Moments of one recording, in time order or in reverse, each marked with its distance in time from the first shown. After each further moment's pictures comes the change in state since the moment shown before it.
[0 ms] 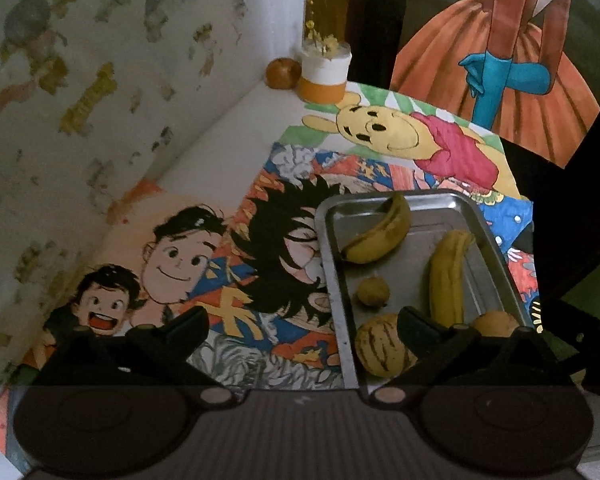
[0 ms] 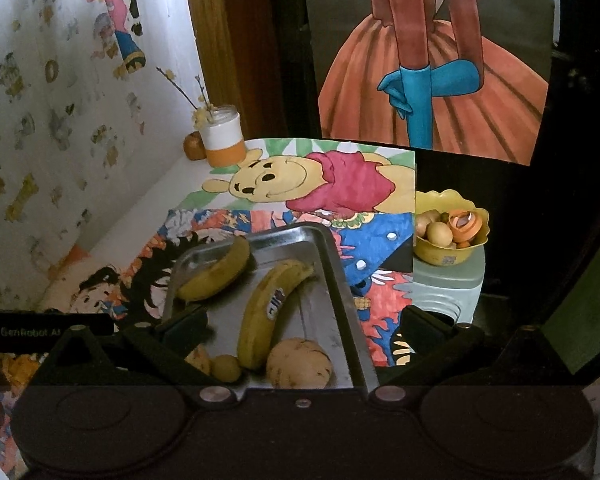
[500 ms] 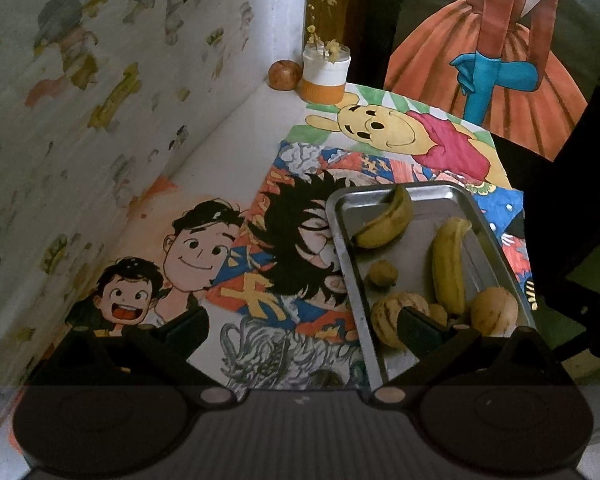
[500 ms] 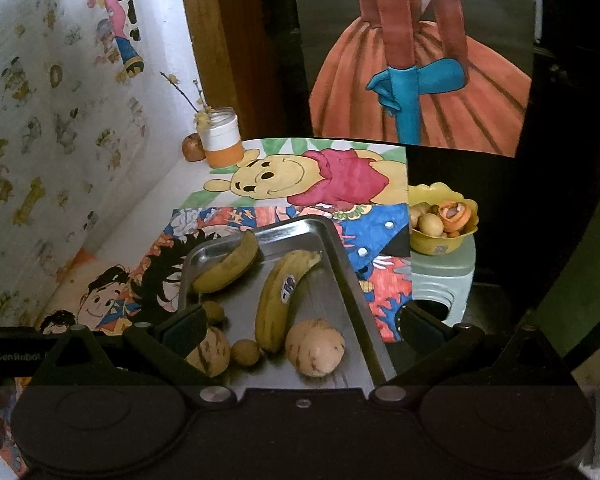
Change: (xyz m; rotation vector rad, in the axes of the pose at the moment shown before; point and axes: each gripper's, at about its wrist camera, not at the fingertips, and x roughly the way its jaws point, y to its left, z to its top) left arm -0.023 0.024 -0.014 0.026 0.004 -0.032; right arm -0.027 0.021 -0.012 0.039 -0.002 -0.047
